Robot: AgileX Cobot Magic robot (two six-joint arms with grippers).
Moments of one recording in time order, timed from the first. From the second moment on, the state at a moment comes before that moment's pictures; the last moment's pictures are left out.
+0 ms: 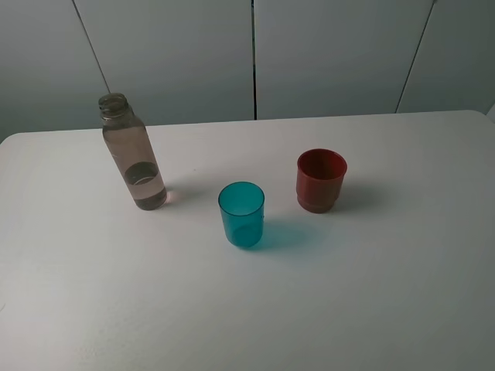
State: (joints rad) left arm 0.09 0.67 -0.74 -0.18 0.90 0.14; right arm -0.04 0.00 -0.50 0.15 1.10 -0.04
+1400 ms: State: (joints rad) left arm -0.02 0.99 -0.39 -0.14 0.25 0.23; right arm -0.04 0.00 -0.50 0.15 1.10 -0.04
